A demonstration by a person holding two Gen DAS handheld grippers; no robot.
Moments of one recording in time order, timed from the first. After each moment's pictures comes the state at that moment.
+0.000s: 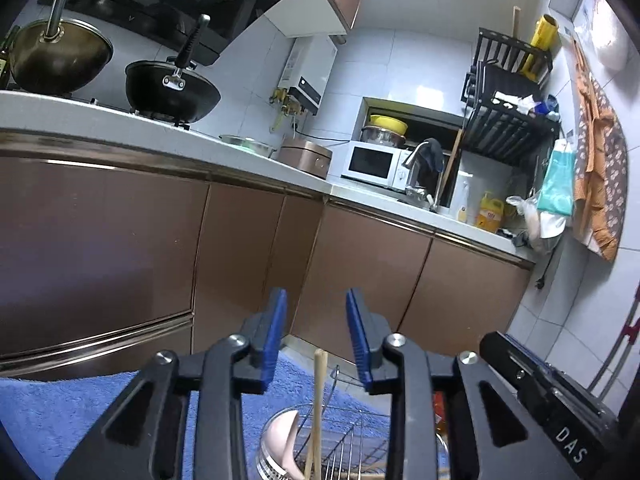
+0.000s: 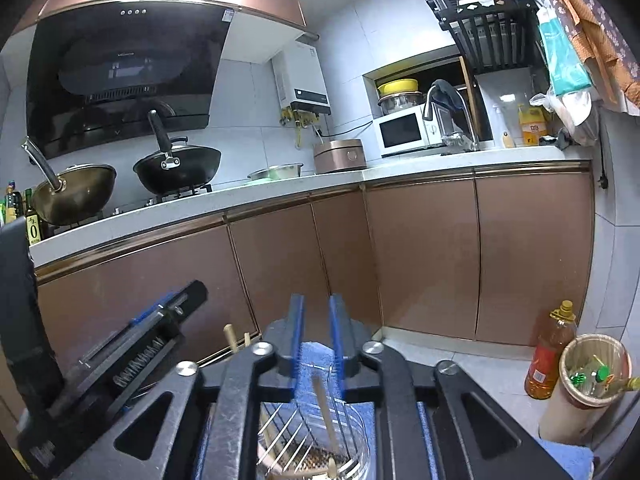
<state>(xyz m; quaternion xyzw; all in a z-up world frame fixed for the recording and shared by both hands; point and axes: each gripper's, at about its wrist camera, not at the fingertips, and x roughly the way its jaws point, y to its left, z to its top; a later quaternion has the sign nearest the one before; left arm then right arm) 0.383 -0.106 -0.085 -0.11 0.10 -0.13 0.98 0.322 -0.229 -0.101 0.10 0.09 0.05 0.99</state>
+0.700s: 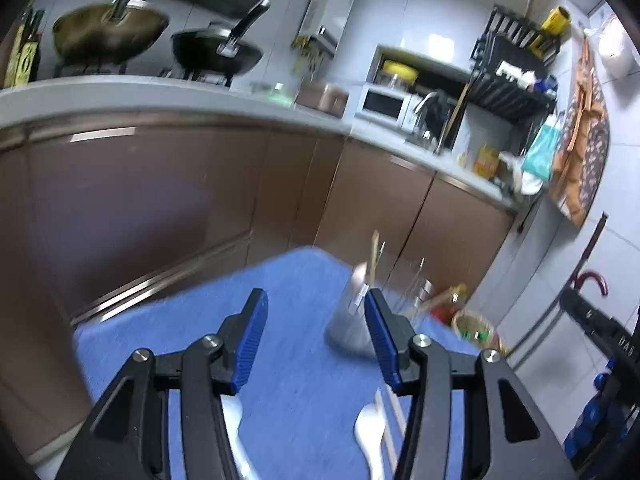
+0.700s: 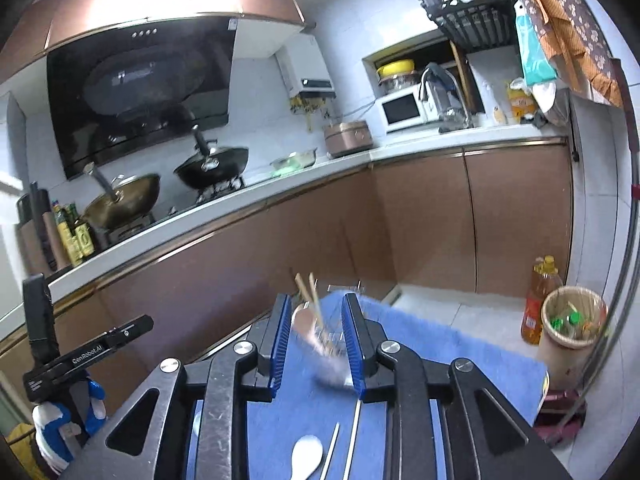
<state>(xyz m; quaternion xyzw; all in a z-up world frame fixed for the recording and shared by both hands) 0.212 0.043 -0.059 -0.10 0.26 -0.14 0.95 0.140 -0.226 -0.054 0.14 0.17 0.10 0.97</state>
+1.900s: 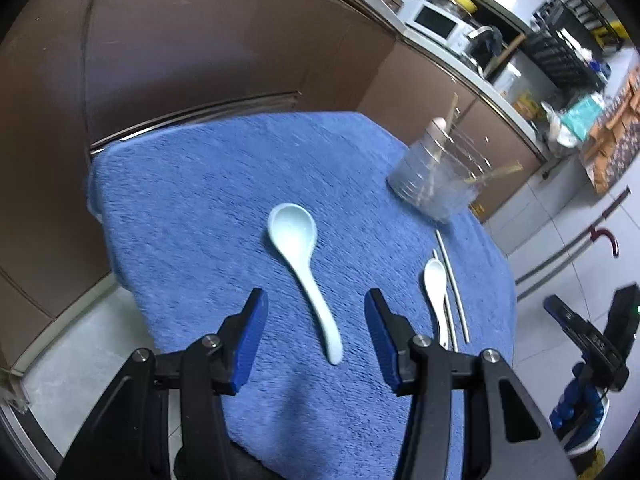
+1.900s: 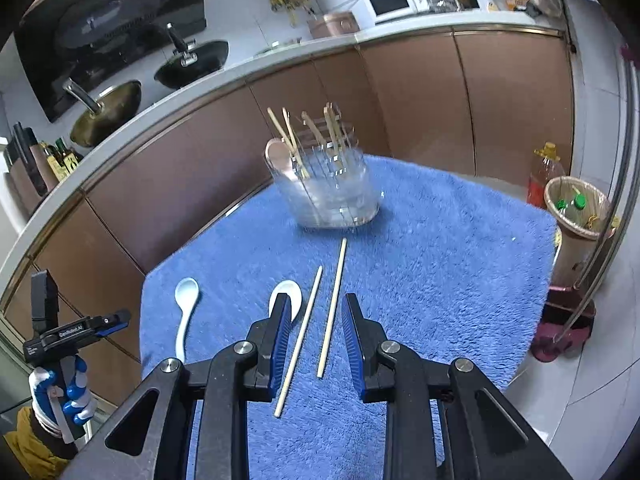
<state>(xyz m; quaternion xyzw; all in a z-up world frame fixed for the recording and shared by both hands) 0.178 0.111 -0.186 -0.15 0.44 -0.13 0.88 0.133 -0.229 -0.170 0.16 0.35 0.11 0.92</state>
